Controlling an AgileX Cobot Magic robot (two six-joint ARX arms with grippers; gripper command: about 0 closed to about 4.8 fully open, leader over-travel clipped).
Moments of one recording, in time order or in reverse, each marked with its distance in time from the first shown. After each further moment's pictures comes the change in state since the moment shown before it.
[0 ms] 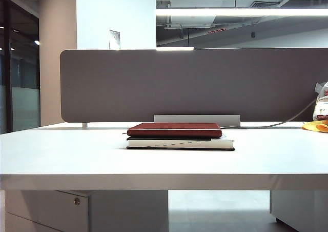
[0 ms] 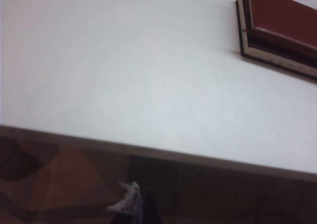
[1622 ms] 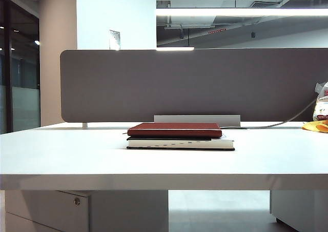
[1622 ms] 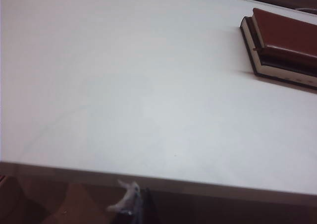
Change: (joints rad) left arm 0.001 -0.002 -0.276 0.445 -0.063 0.123; right arm -0.001 0.000 0.000 0.000 -0.026 0.000
